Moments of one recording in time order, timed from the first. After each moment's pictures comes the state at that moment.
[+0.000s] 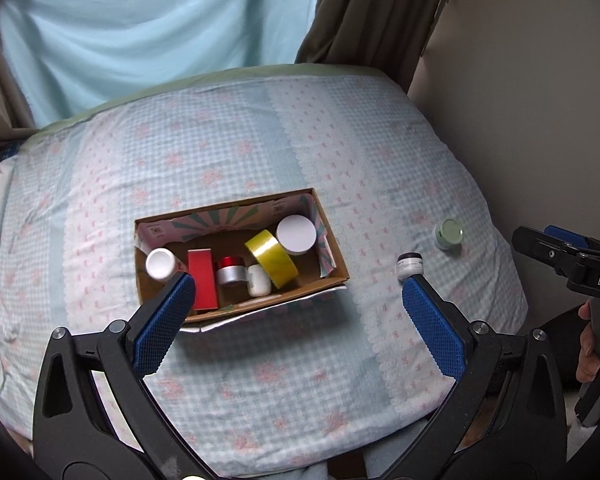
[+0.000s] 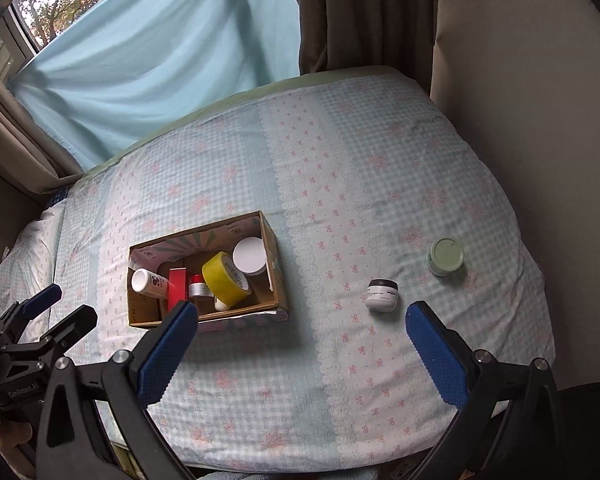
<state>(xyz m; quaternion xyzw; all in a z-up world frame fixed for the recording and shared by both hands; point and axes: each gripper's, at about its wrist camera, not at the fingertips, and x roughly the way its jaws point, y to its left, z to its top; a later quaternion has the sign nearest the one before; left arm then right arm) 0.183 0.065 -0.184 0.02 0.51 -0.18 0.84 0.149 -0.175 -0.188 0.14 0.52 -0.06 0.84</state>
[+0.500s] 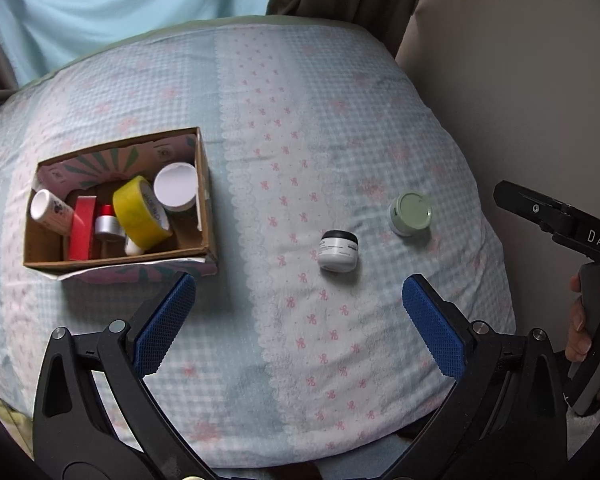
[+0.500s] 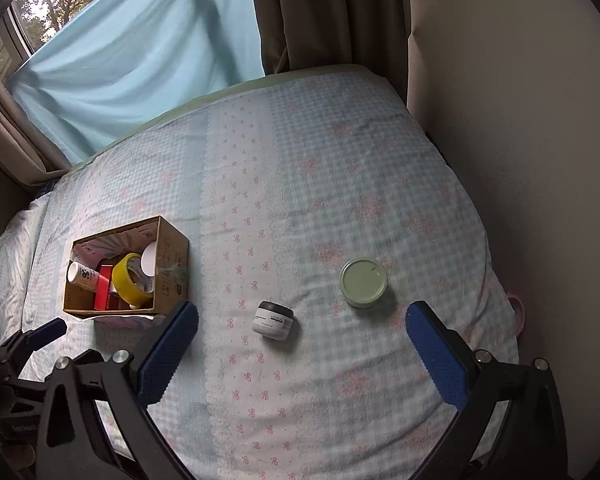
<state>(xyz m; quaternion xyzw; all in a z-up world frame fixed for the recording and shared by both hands) 0.150 -0.129 -0.290 -0.01 0.56 -0.15 0.82 0.158 -0.349 -0.281 0.12 0.52 -0.02 0.84</state>
